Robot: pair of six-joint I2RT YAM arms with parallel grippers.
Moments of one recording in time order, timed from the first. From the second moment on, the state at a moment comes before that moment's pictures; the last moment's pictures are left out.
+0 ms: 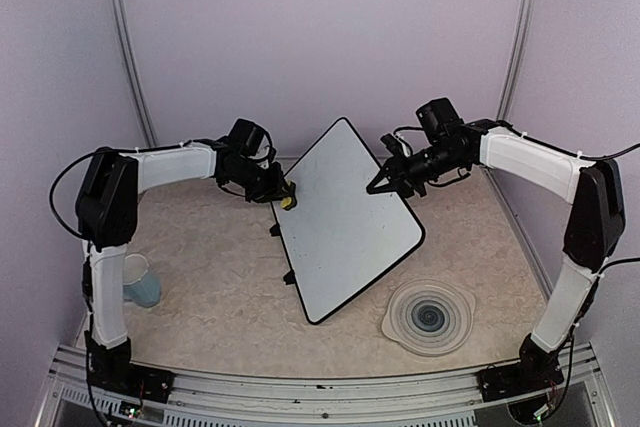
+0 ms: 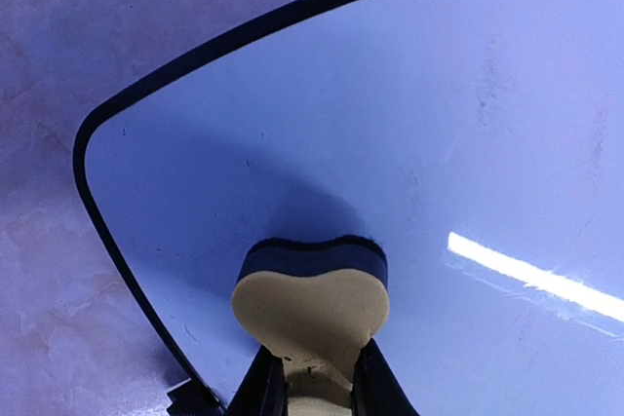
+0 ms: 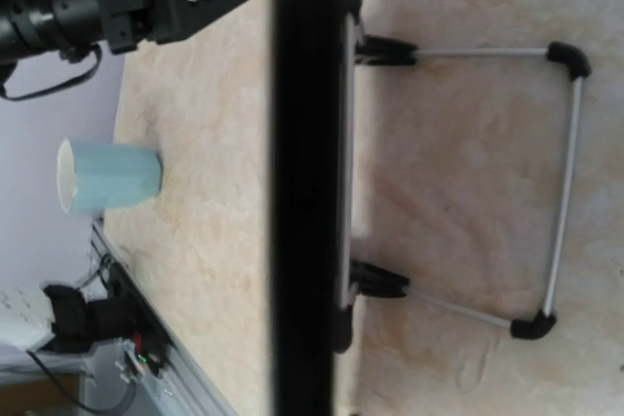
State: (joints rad) left arm -0.49 2.12 1.69 -0.44 0.30 -0.59; right arm 0.48 1.77 1.54 -0.65 -0.69 0.51
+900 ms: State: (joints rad) left arm -0.64 1.69 1.15 -0.48 -0.04 -0.63; right arm 0.41 1.75 1.58 -0.67 -0.74 0.46
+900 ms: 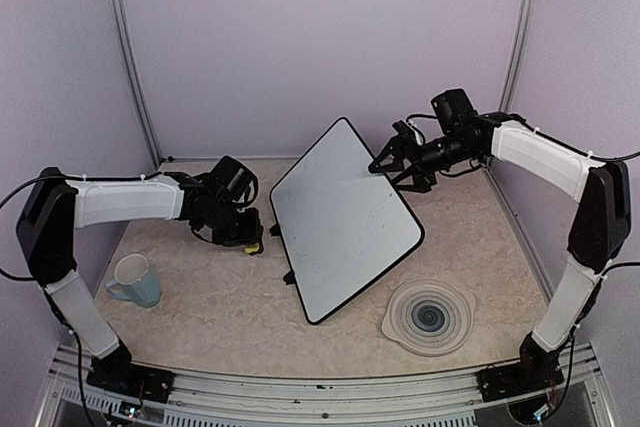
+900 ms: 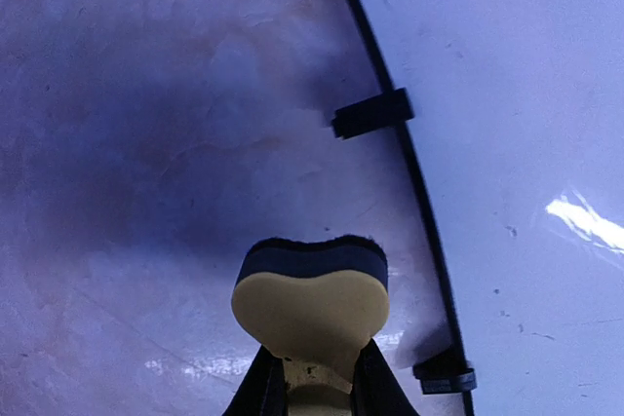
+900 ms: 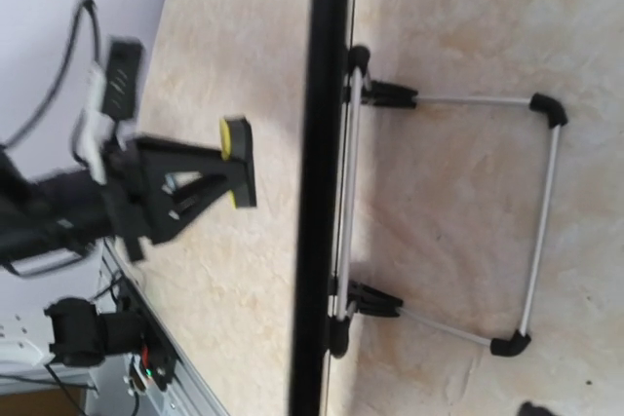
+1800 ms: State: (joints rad) left arm -0.66 1.67 0.99 -0.41 0.04 -0.70; right arm 0.29 1.54 1.47 -0.65 -0.77 0.46
